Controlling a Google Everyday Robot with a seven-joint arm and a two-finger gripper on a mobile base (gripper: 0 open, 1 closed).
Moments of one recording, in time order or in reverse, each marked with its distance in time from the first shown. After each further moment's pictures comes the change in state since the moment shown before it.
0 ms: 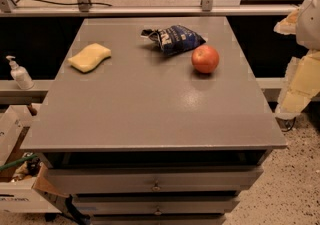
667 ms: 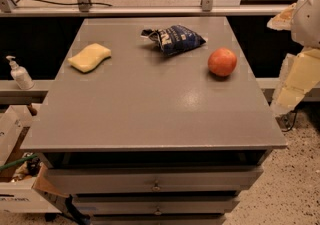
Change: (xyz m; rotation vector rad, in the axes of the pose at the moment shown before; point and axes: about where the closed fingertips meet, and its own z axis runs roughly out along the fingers) arm -0.010 -0.008 0.004 0.014 -0.047 -0.042
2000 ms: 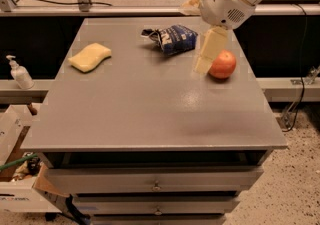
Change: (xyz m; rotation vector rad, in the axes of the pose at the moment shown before) arm -0.145 -0.061 0.071 -0.090 -0.360 -0.276
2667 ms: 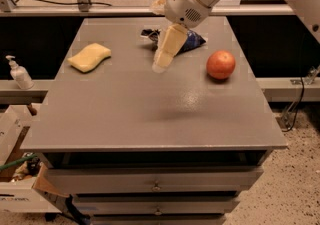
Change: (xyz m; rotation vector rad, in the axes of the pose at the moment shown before) arm -0.049 -0.037 0.055 -0.006 -0.094 0.027
